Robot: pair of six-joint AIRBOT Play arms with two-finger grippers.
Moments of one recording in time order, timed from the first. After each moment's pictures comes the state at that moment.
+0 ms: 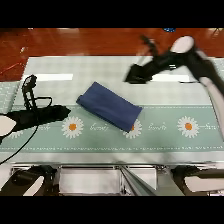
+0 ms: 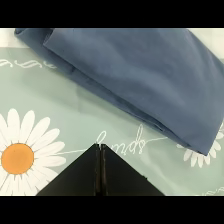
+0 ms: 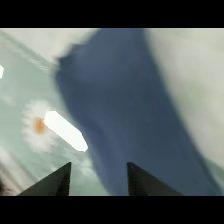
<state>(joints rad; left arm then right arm) -0.19 -0.66 0.61 1.13 -0.90 -1.65 0.21 -1.54 1.52 -0.90 1.31 1.44</state>
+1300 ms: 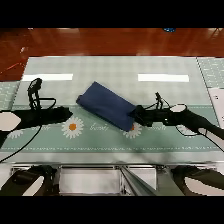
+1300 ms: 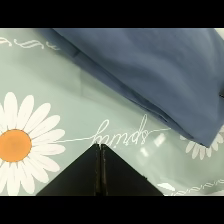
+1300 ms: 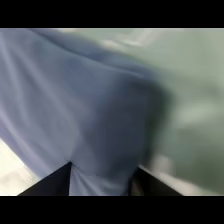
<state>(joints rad) -0.19 -0.73 0.60 1.10 -0.93 -1.66 0.25 -1.36 0.60 -0.33 0.72 1.30</state>
